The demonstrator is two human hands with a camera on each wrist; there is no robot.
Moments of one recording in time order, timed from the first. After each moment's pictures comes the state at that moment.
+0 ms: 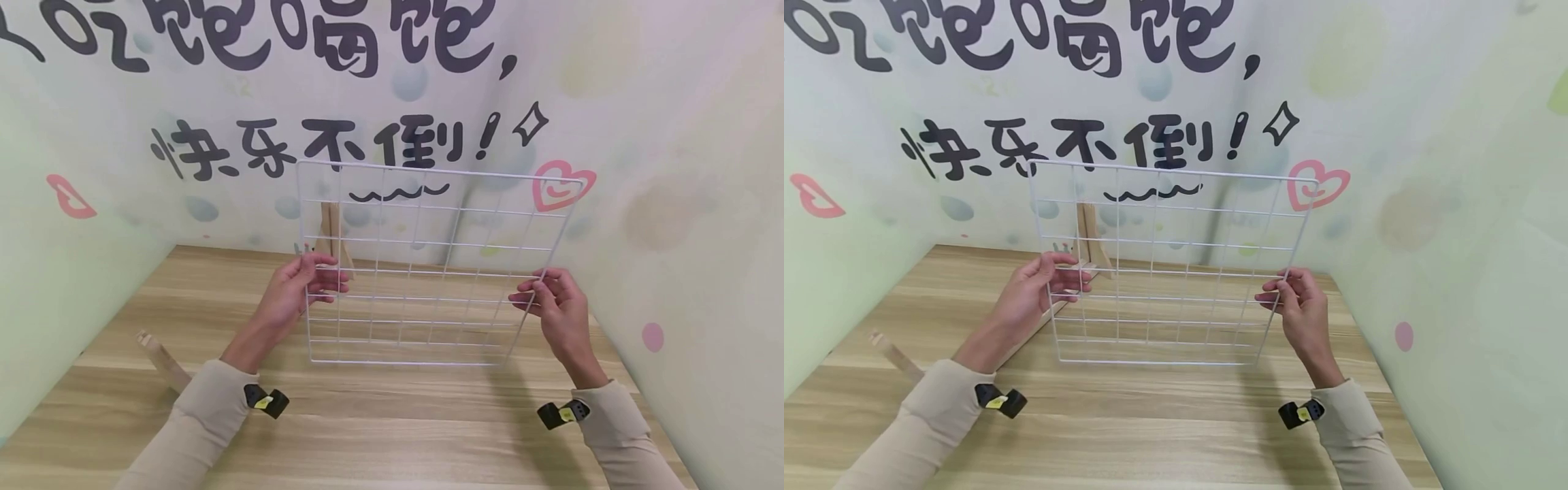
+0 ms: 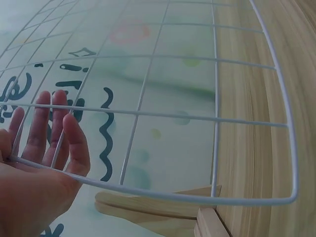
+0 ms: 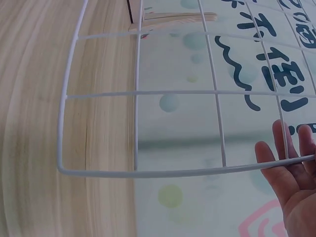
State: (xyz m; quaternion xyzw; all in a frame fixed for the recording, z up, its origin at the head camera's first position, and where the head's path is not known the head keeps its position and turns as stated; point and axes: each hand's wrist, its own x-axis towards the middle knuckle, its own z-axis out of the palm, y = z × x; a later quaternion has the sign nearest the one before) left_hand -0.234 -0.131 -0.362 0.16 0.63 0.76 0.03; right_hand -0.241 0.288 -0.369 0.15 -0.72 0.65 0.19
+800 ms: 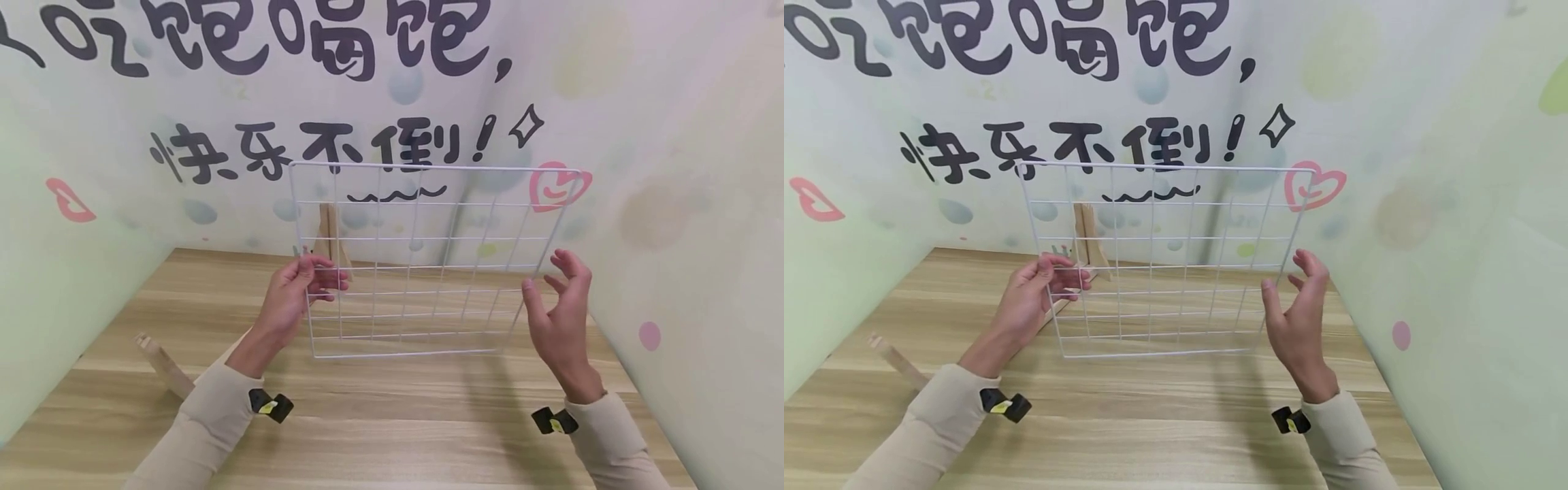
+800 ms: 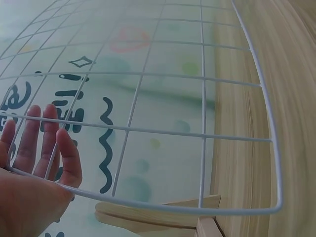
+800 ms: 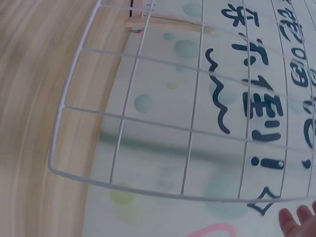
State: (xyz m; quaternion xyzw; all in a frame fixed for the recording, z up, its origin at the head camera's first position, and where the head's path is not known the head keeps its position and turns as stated) left_hand -0.228 -0.122 -0.363 0.16 0.62 0.77 -0.04; right_hand -0.217 0.260 -0.346 0.16 -0.80 0.44 0.37
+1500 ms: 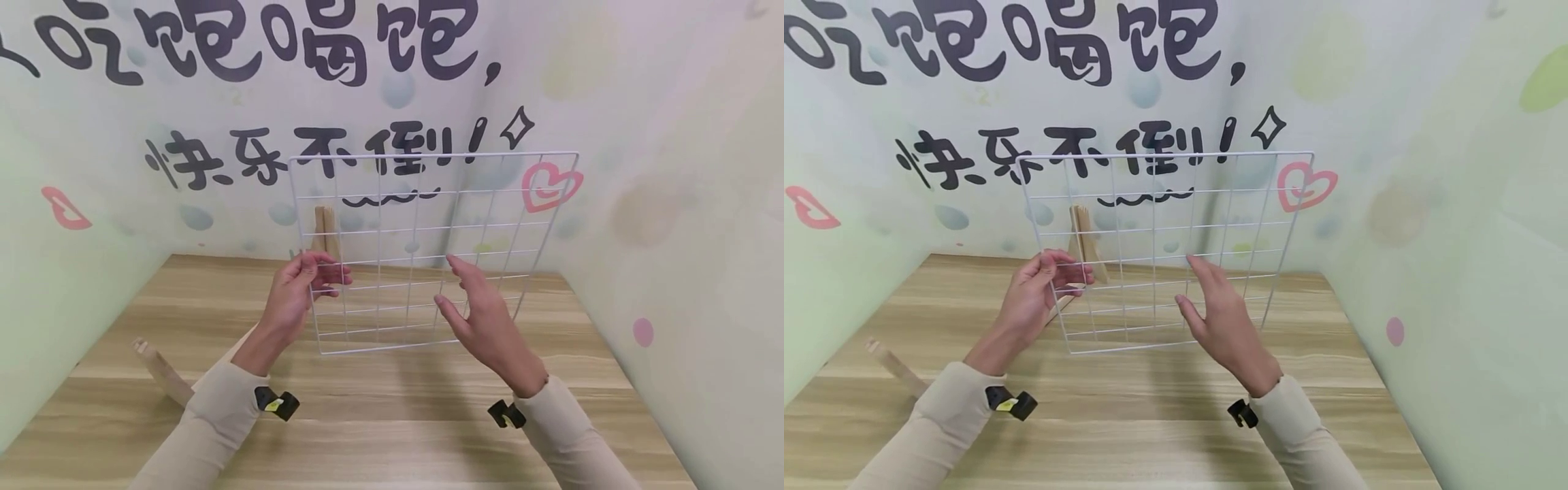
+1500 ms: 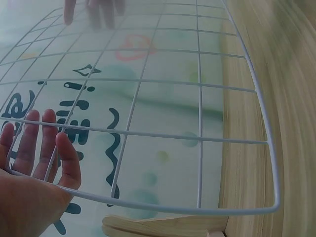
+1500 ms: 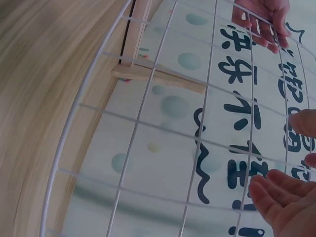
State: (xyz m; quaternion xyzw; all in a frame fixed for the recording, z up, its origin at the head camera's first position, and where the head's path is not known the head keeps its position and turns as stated) left_hand -0.227 -0.107 -0.349 0.15 0.60 0.78 -0.05; right_hand -0.217 0.195 -0.344 0.32 -0.86 0.26 0.30
